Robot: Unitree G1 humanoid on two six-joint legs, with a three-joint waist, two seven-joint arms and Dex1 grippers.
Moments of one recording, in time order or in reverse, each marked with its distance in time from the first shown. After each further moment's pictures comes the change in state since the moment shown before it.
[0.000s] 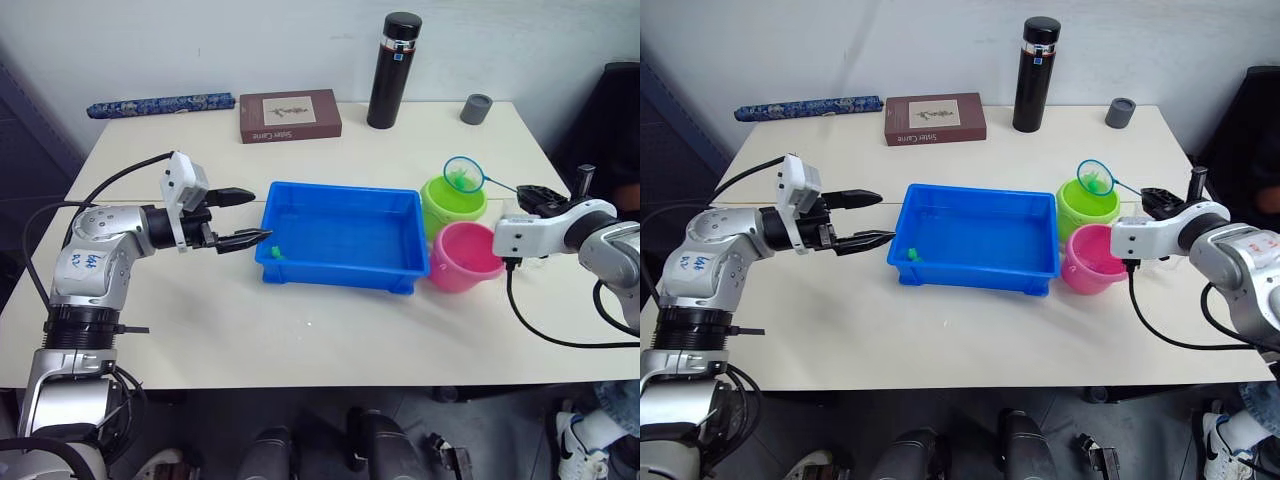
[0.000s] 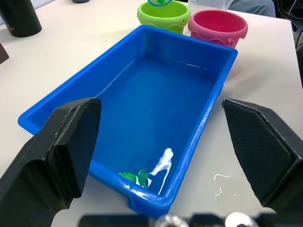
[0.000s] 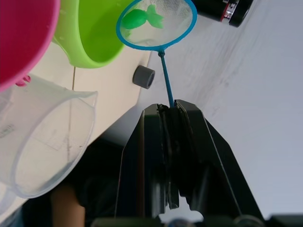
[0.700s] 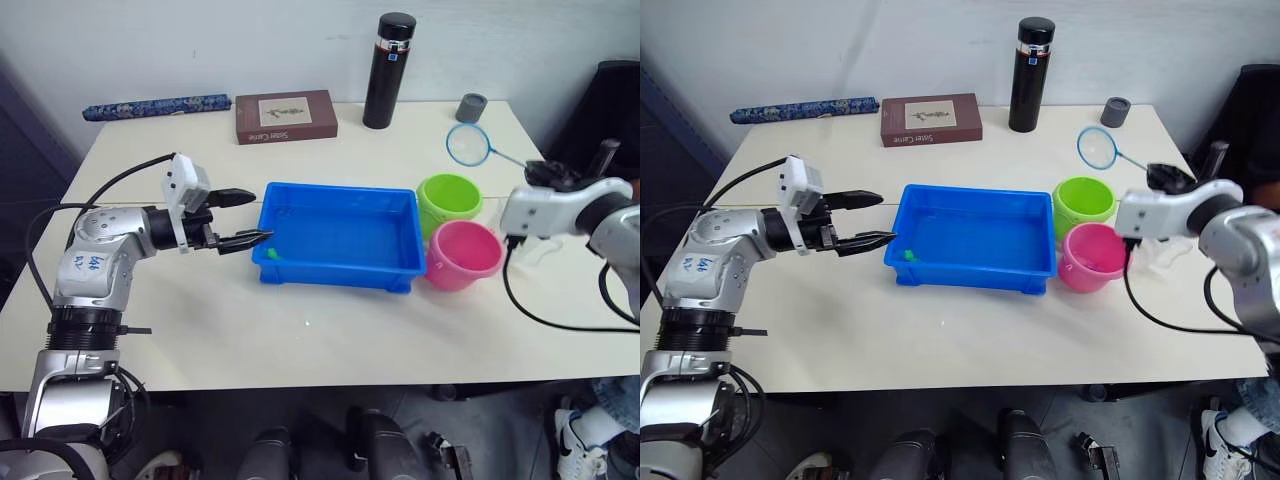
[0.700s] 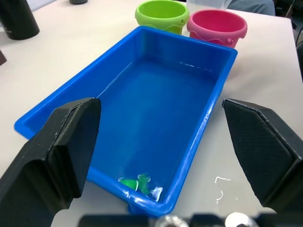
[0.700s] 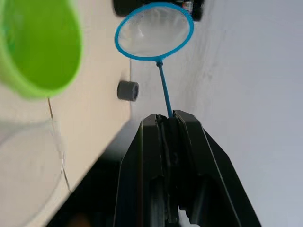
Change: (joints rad) left arm 0.029 0.021 0.033 -0.007 0.013 0.002 0.014; right arm -0.145 0.153 -0.170 -0.039 0.281 0.123 0.222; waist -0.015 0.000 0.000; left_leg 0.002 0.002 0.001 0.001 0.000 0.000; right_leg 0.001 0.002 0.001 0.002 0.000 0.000
